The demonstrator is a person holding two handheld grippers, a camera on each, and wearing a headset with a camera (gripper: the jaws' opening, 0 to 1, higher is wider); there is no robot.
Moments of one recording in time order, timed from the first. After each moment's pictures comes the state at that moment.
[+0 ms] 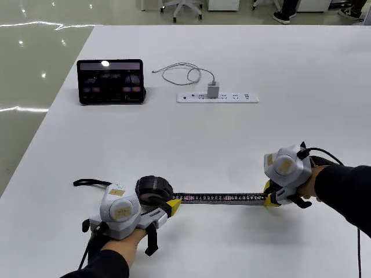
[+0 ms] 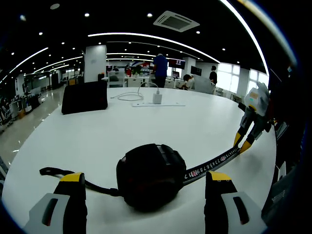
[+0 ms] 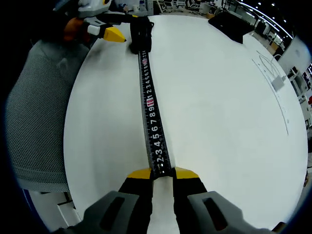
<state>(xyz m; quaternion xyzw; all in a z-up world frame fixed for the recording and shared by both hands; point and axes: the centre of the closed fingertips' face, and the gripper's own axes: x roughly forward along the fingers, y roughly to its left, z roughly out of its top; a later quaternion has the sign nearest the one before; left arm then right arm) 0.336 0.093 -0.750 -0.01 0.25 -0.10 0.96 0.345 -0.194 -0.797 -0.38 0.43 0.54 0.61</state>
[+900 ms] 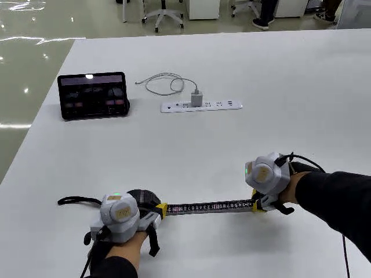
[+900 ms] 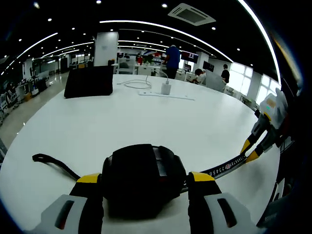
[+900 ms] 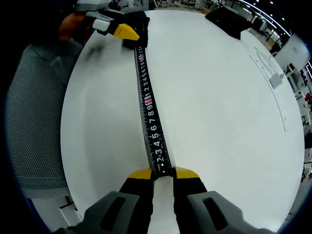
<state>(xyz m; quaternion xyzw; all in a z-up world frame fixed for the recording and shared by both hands) 0.348 0.082 -0.766 -0.05 0.31 -0.05 0.95 0.343 -0.193 -0.797 -0.40 0.45 0.51 0.61</state>
